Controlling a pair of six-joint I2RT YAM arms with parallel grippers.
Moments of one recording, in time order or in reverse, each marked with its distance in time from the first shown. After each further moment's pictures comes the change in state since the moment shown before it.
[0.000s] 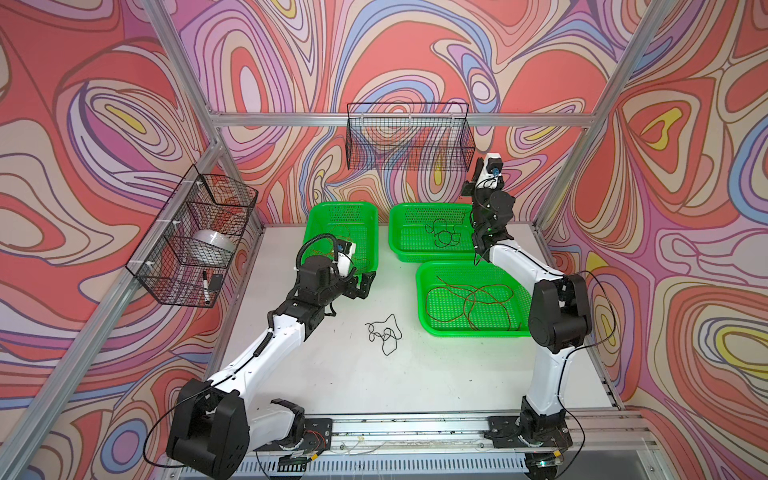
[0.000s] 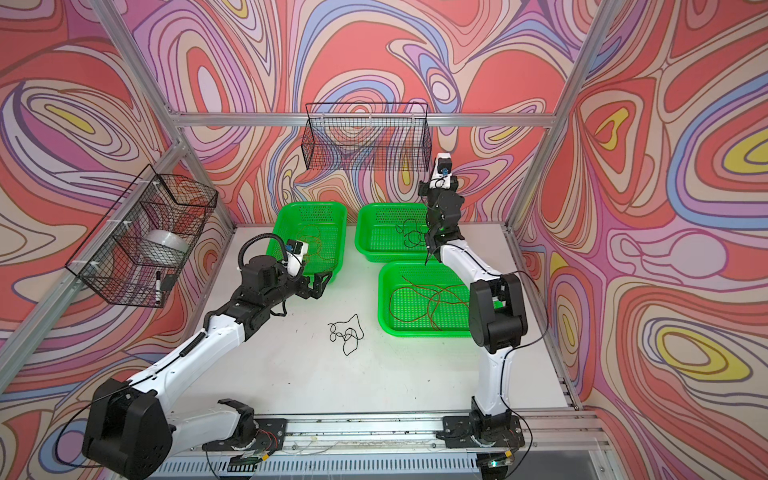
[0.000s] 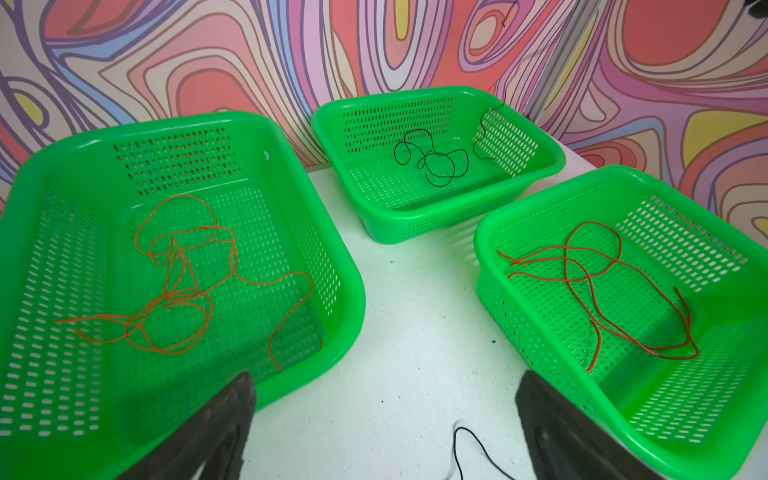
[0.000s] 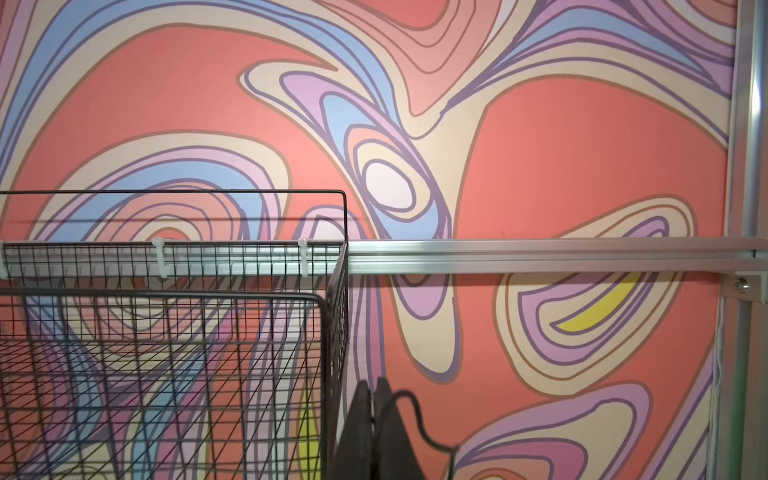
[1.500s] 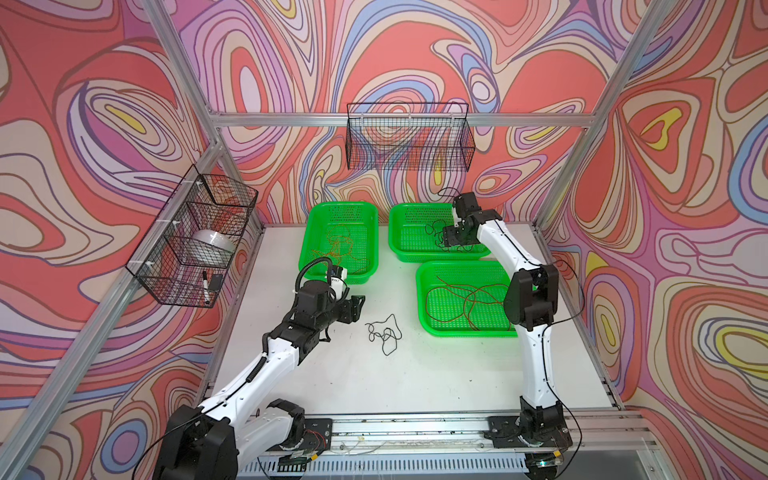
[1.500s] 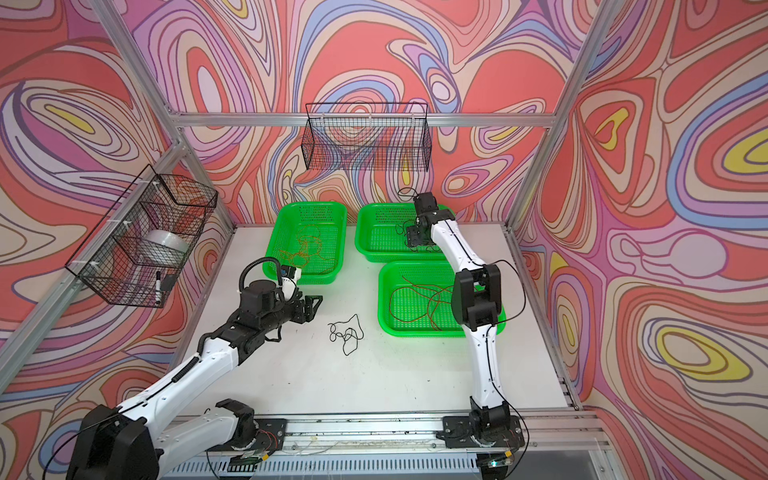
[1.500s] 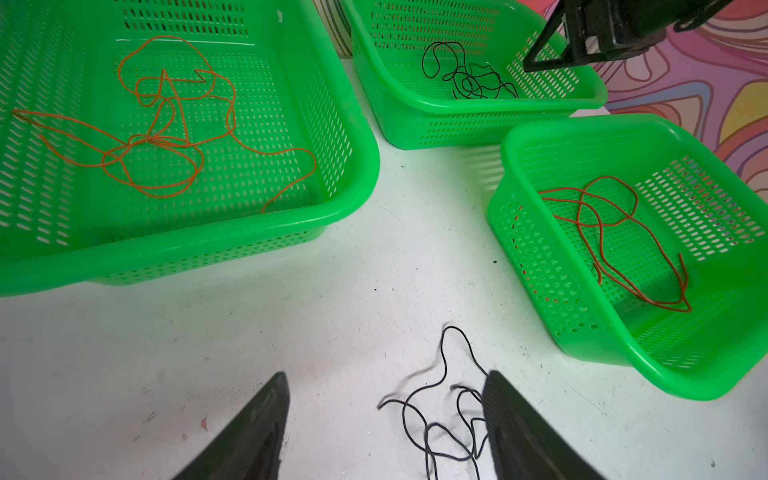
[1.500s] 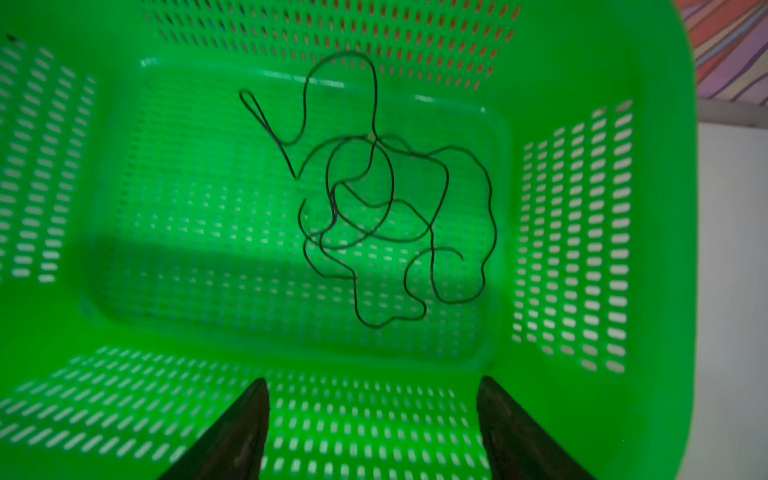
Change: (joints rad) left arm -0.013 -0.139 -0.190 -0.090 -0.052 -0.149; right arm -0.002 0.312 0.607 -1.775 -0.120 0.164
